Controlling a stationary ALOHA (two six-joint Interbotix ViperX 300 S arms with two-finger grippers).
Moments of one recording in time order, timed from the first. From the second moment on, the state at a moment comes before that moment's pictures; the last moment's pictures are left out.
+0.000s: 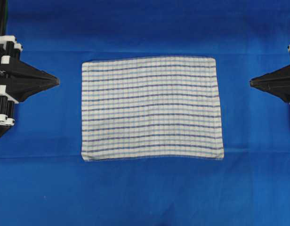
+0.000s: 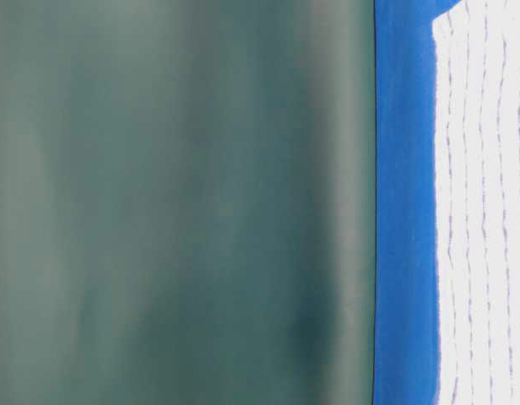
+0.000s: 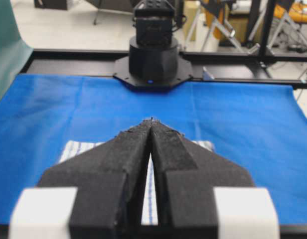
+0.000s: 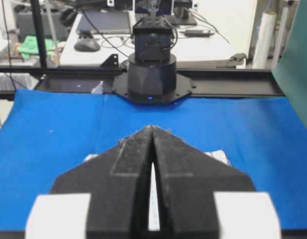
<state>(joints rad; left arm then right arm) 0.00 -0.97 1.18 0.00 -0.29 0.00 0.00 -0.97 1.19 0.00 -0.29 0.00</state>
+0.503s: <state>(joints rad) 0.13 -0.88 1.19 -0.02 -0.29 -0.01 -0.18 -0.87 1.15 0.04 -0.16 0.01</state>
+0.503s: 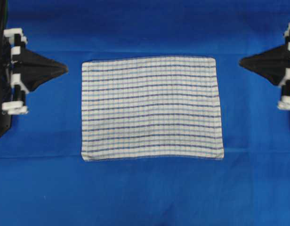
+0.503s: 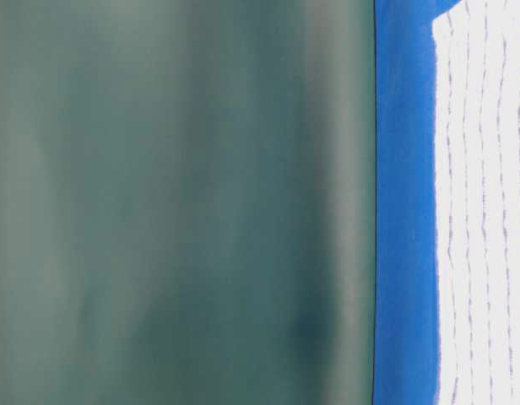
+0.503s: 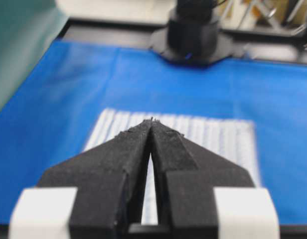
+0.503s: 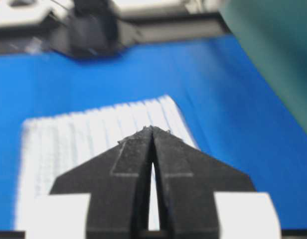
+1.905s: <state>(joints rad) 0.49 0.06 1.22 -0.04 -0.70 -0.04 -0.52 0.02 1.01 0.07 -0.20 0.00</state>
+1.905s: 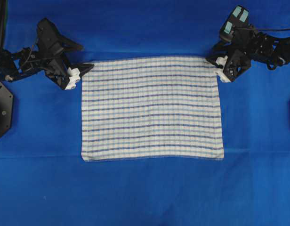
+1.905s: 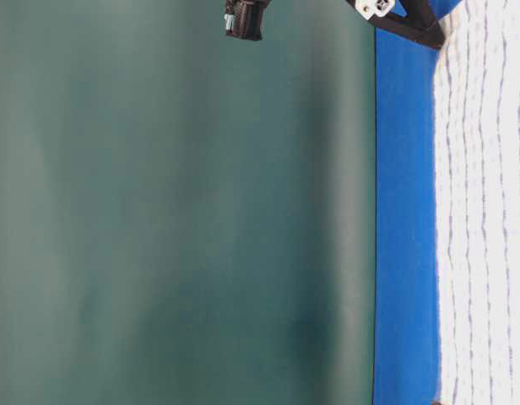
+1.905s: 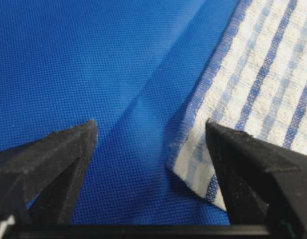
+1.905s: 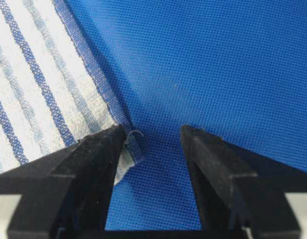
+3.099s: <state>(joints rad) 0.55 -0.20 1.11 -0.04 -0.34 0.09 -0.62 -0.12 1.01 0.08 -0.17 0.00</state>
